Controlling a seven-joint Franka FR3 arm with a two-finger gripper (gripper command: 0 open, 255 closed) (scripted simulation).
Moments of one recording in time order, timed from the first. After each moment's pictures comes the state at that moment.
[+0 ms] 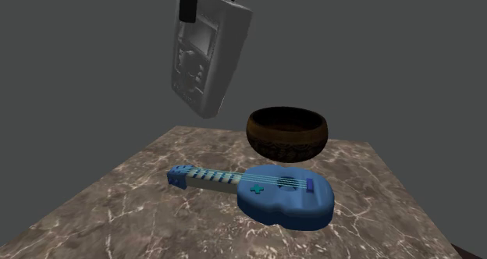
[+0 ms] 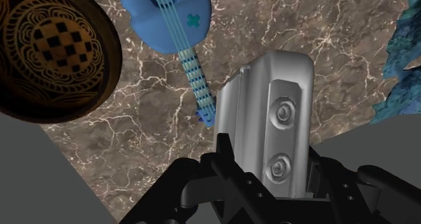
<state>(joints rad) 0.07 -0.24 0.37 -1.69 0.16 1.61 0.29</state>
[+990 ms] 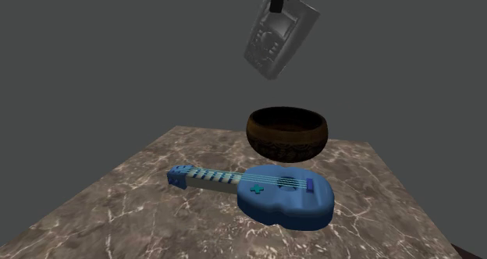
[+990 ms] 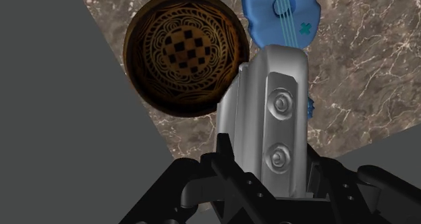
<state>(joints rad) -0.04 -0.29 0.11 -1.66 0.15 1.49 -0.07</state>
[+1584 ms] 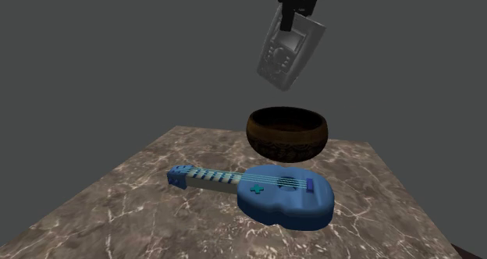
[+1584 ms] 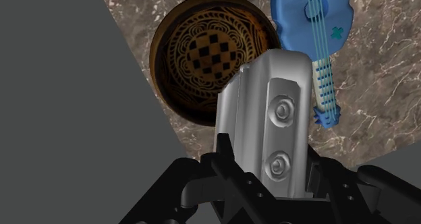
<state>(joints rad) -0.07 -0.31 0.06 -1.76 0.15 1.55 -0.16</state>
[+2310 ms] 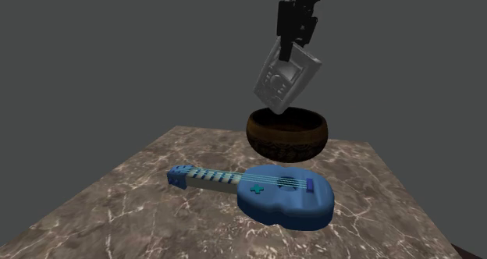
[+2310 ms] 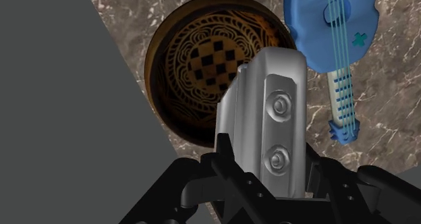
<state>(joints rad) -0.07 -0.37 0.06 -1.96 0.15 1.70 -0.17</state>
